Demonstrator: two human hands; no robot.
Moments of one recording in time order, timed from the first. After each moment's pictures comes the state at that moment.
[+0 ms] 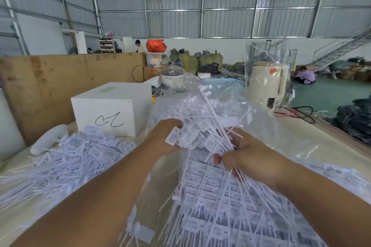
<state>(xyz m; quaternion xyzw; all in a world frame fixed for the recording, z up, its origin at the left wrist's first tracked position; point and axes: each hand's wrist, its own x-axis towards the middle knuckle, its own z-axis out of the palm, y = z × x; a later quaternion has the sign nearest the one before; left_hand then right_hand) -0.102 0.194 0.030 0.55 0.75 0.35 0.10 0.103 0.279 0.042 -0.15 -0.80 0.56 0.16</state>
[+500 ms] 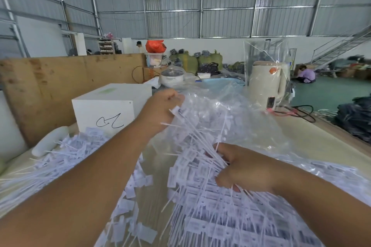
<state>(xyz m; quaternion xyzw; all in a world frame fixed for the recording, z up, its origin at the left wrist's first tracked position) -0.100 0.181 0.085 0.42 0.73 0.54 0.05 0.102 0.274 0.041 -0.19 -0.88 0.43 0.00</state>
